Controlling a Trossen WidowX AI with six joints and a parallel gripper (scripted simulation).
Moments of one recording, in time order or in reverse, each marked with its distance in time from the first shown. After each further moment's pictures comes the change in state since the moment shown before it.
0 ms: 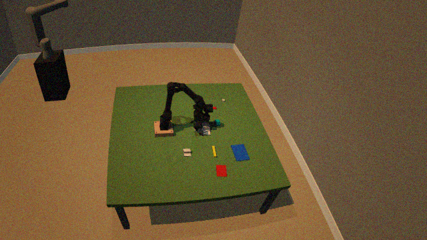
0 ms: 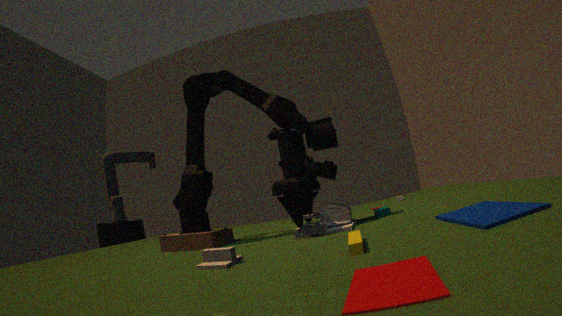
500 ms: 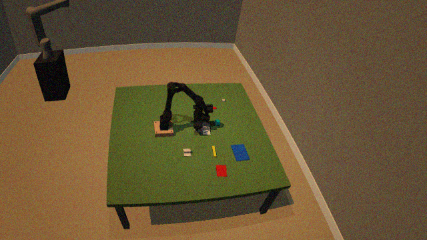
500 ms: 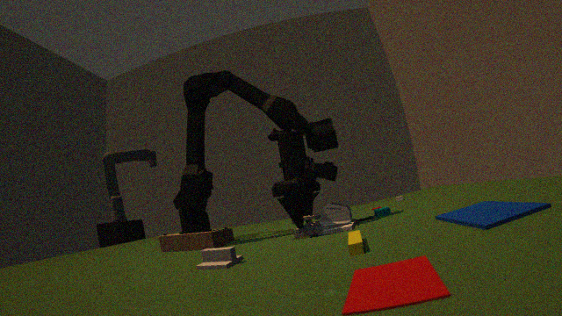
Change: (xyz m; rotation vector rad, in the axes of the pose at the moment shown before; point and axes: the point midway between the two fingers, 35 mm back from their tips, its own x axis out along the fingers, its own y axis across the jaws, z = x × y) arm 0.002 0.000 0.000 0.000 0.000 0.000
